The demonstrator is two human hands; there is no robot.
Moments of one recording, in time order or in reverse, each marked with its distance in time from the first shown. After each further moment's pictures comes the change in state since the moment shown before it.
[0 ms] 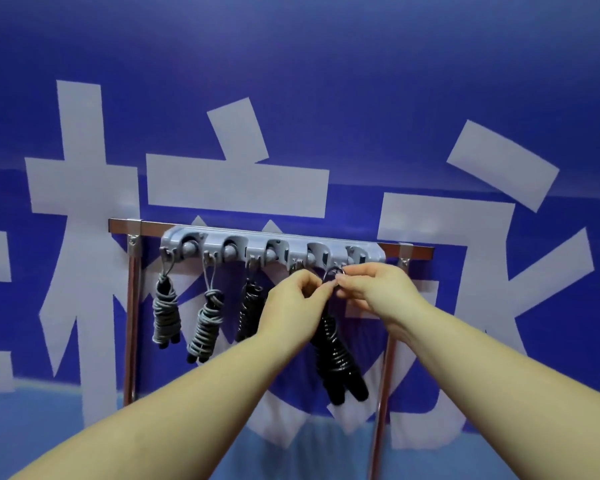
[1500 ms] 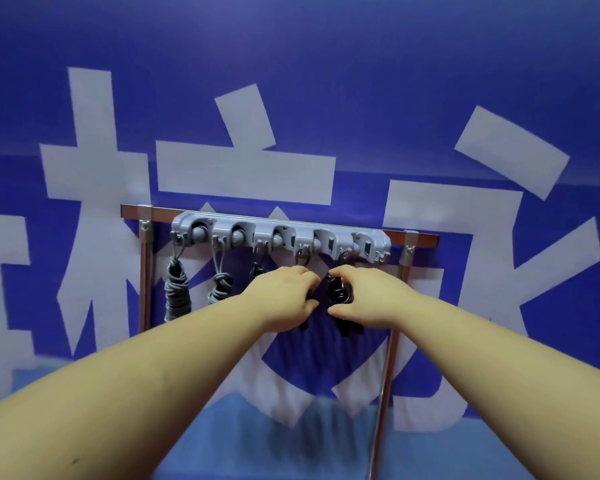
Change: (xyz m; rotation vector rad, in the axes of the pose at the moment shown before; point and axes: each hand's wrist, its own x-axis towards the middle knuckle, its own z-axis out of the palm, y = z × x) left_hand 0.013 -0.012 -0.031 0.949 -0.441 0.309; right_hand 0.000 0.012 -0.001 -1.335 -0.280 -0.246
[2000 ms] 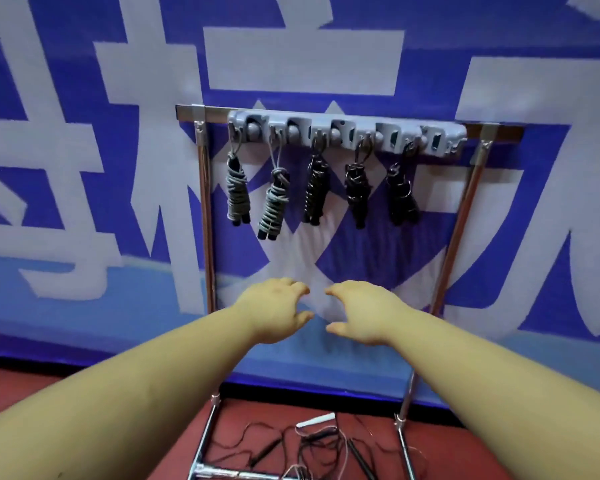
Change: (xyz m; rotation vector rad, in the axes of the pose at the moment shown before) left_hand -0.149 -0.038 0.109 -0.005 -0.283 -0.164; right_hand -0.050 -0.069 0.168 -0.006 -0.226 -0.167
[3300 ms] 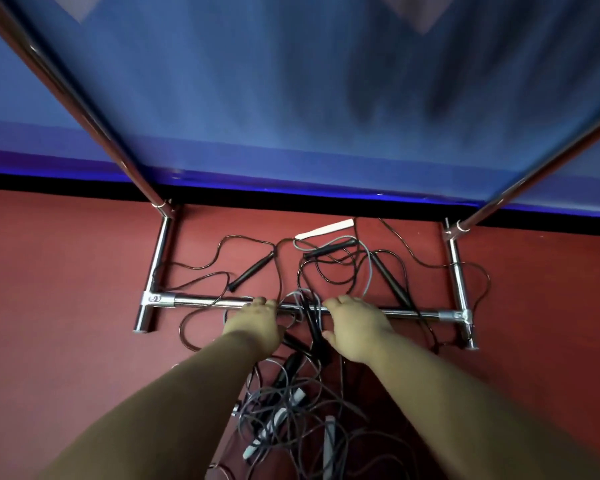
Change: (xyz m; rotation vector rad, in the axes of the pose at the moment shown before) left_hand 0.041 -0.056 0.556 -0.276 -0.829 -0.406; right_hand 0.094 0.057 0.542 0.263 -0.676 0.165
